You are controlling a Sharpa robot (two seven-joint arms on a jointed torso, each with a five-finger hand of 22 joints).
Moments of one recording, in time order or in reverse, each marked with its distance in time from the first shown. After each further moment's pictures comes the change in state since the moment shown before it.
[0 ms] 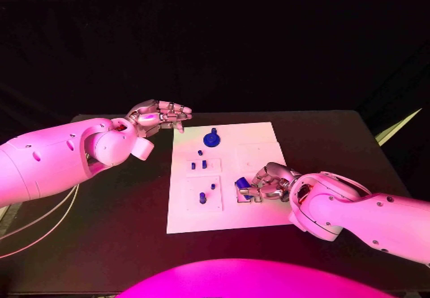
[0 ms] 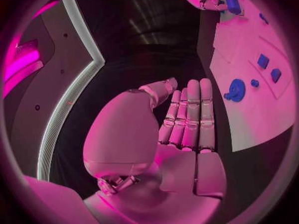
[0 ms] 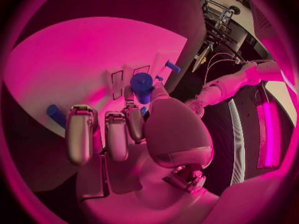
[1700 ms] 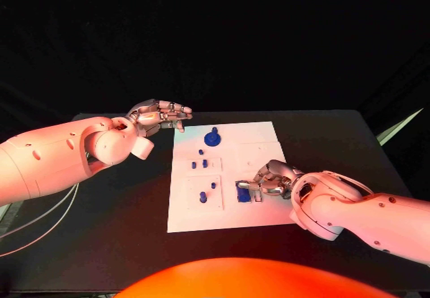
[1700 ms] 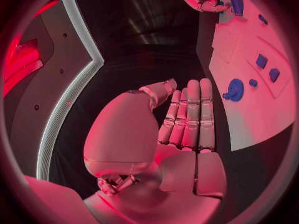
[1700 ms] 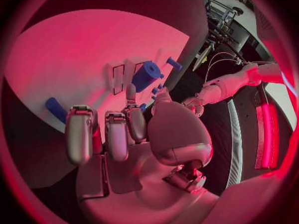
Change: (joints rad) left arm 0.000 -0.004 0.000 0.001 0.000 0.003 -0.009; left_hand -0.016 0.016 0.000 0.000 0.000 0.000 0.000 0.000 0.000 0.000 0.000 0.000 0.000 0.000 0.000 0.000 0.000 0.000 0.000 0.000 -0.012 -0.007; right arm -0.001 -0.006 0.000 0.000 -0.027 -0.027 0.006; right_hand -0.146 0.022 -0.128 0.004 0.000 0.018 -0.017 0.057 0.065 0.015 -0.003 -0.017 0.008 0.000 0.000 0.000 0.000 -0.007 0.000 0.000 0.000 0.000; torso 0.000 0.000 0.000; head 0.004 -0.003
